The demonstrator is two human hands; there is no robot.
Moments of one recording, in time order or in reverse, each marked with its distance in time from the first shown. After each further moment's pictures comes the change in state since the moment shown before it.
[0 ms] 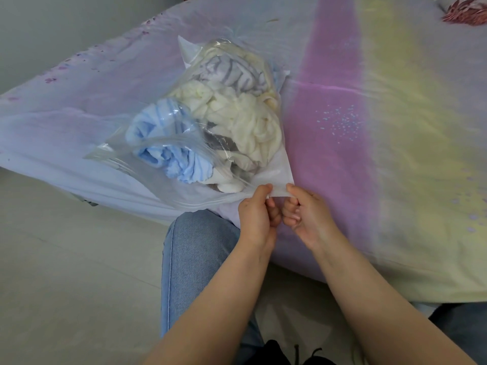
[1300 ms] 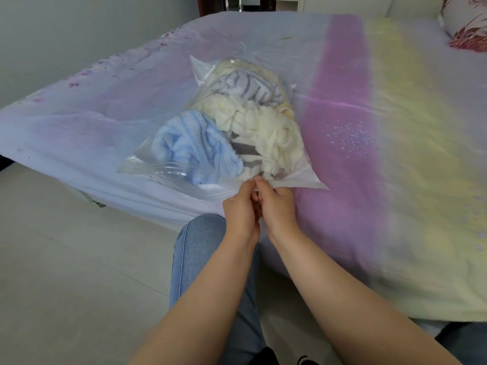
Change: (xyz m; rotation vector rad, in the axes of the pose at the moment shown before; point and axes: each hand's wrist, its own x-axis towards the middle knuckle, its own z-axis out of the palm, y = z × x) left_hand 0.003 0.043 -0.018 0.047 0.115 0.193; right_hand 0.012 0.021 0.082 -0.295 0.135 -0.231
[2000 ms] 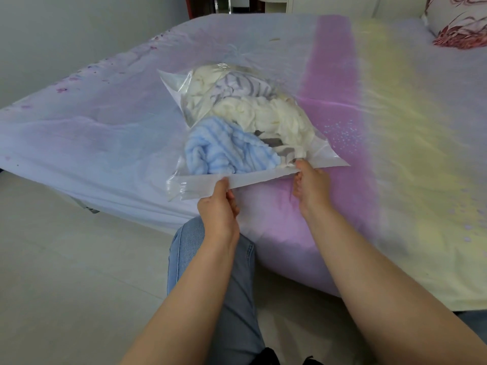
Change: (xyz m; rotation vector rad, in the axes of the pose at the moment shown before) left_hand 0.004 0.016 -0.015 -0.030 0.115 0.122; right_hand 0.051 -0.028 -0.061 0.222 0.267 0.048
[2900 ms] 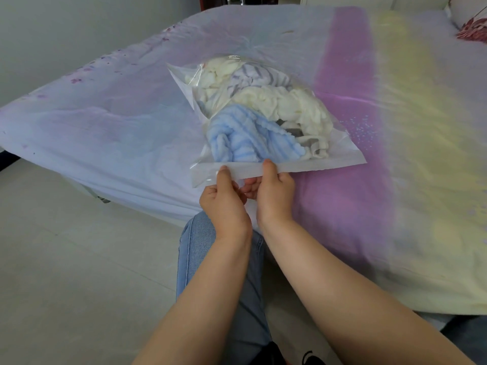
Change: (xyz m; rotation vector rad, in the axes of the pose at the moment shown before) left_hand -0.022 0.016 0.002 -0.050 0.092 0.182; right_hand -0.091 0.020 0.063 0.026 -0.171 0.005
